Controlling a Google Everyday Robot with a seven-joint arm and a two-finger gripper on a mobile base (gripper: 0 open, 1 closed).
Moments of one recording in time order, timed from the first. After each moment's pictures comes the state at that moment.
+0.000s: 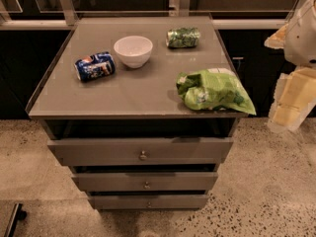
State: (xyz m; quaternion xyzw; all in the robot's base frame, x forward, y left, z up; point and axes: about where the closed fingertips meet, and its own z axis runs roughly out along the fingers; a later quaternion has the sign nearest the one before) arm 0.438 -0.216 0.978 -0.60 0.78 -0.04 0.16
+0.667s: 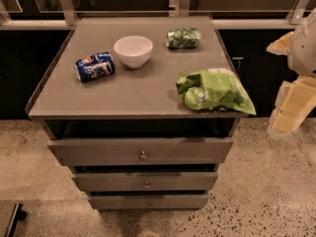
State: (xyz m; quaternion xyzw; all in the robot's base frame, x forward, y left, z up) arm 0.436 -0.219 0.968 -0.60 0.78 -0.03 0.18
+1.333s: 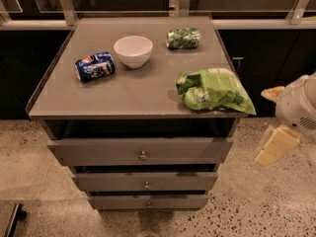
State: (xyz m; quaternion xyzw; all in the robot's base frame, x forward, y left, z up) arm 0.438 -0.236 0.862 -0.54 0.81 0.03 0.22
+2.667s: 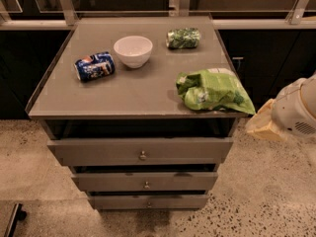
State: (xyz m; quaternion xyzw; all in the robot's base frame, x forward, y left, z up) arm 0.435 -0.228 0.859 -0.54 0.81 0.02 0.24
